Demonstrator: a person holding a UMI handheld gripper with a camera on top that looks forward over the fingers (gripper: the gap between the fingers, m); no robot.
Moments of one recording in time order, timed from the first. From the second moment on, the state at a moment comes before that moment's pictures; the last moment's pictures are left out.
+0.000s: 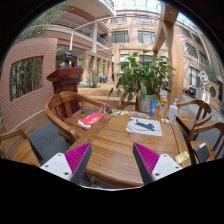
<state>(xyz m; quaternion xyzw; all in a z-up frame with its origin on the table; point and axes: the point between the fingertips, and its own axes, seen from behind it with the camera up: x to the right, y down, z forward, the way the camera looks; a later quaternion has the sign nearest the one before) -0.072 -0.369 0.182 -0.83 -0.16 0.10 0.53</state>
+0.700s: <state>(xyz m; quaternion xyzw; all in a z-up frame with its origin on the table) 0.195 -0.299 0.030 -0.88 0.00 -0.02 0.47</state>
